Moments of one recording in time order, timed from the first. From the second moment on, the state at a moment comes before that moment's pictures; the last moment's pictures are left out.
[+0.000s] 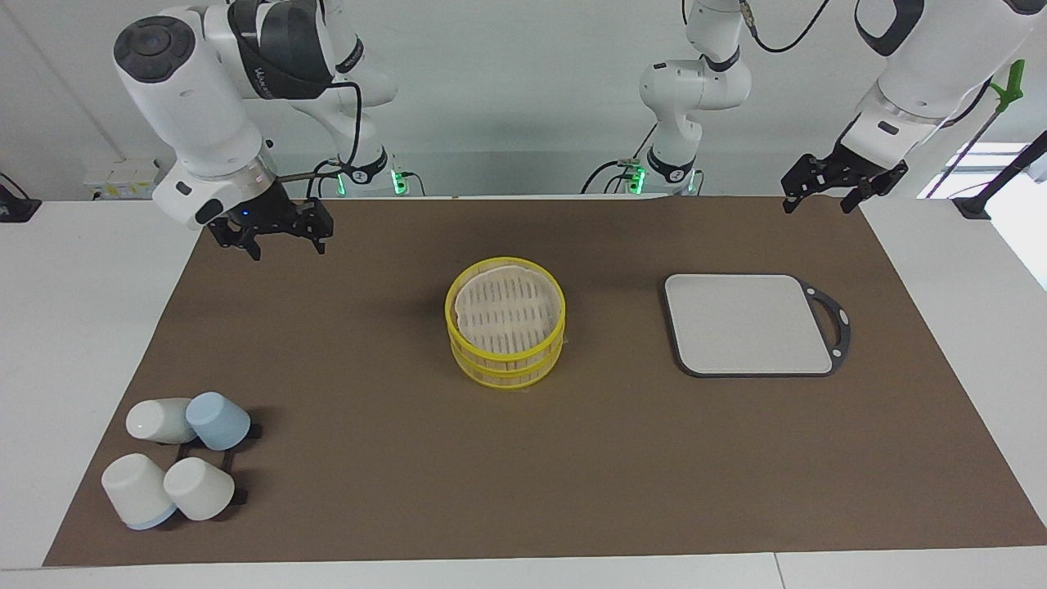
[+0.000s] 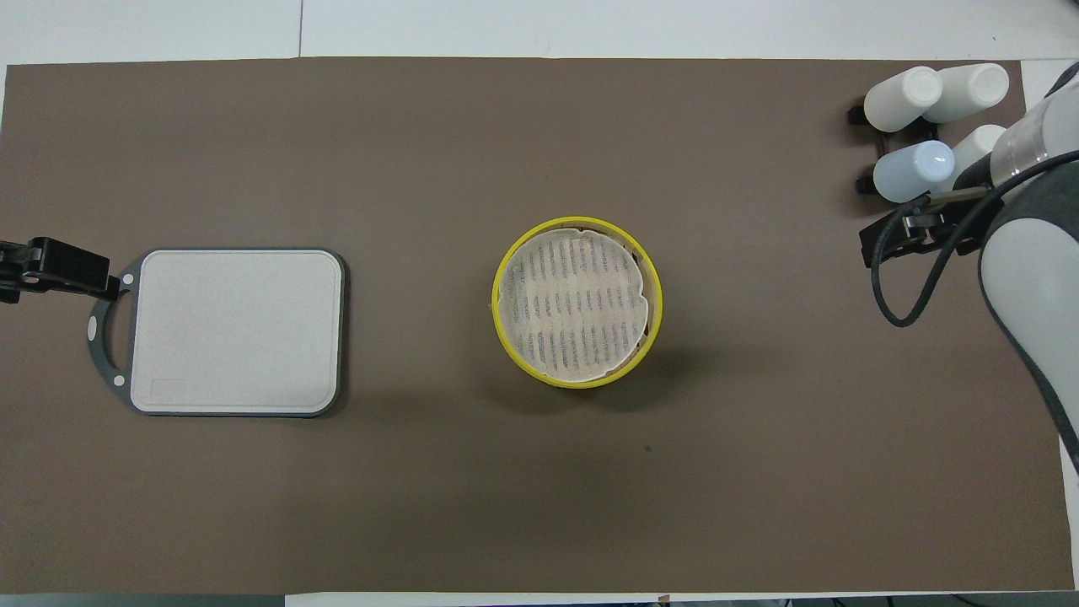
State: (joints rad) left arm -0.07 -0.01 0.05 -1.55 -0.02 1.45 0.04; right arm 0.14 0.10 -0.07 -1.54 -0.01 1.53 -0.03
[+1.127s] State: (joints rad) left arm -0.07 -0.01 0.05 -1.56 -0.02 1.45 0.04; right arm 0.12 0.00 -0.07 -1.60 -0.01 1.55 -0.03
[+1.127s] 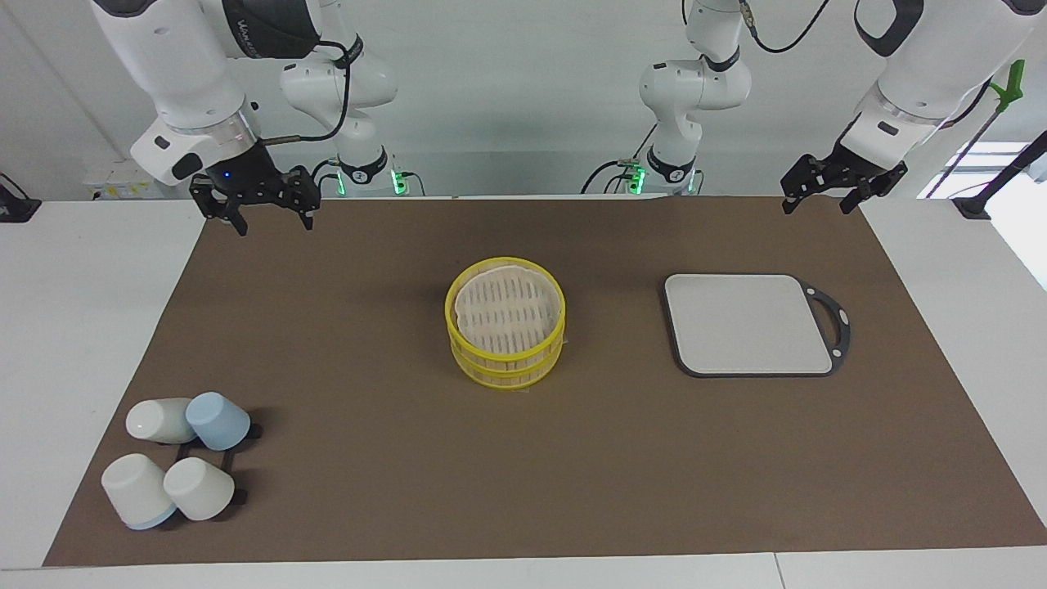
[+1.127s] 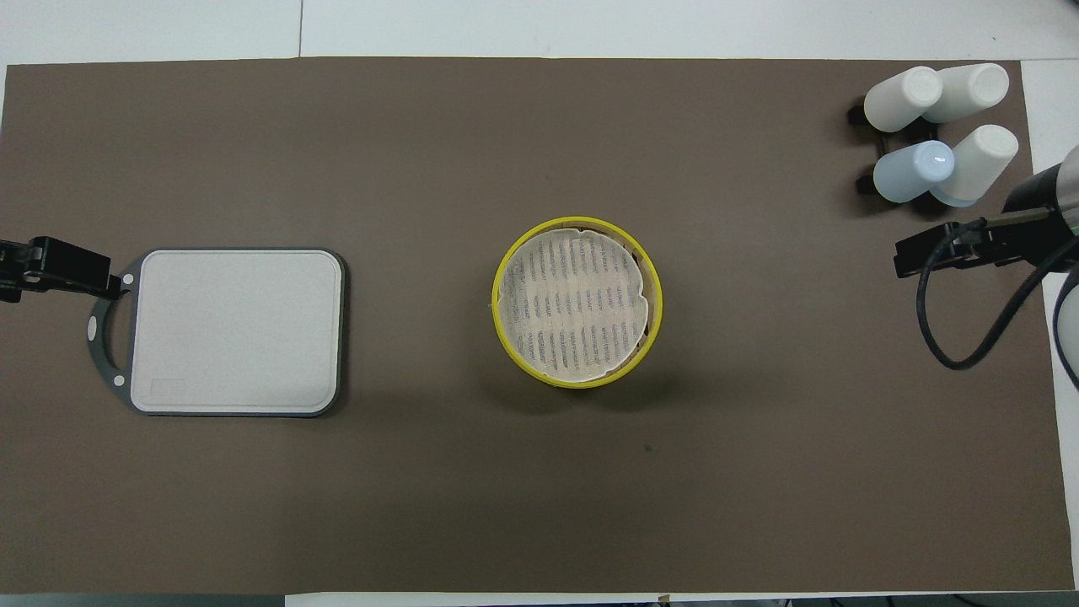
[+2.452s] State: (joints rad) left arm -0.07 -0.01 0.05 -1.56 -0.02 1.45 0.04; right arm 0.02 0.00 -0.03 -1.60 -0.01 1.55 -0.03
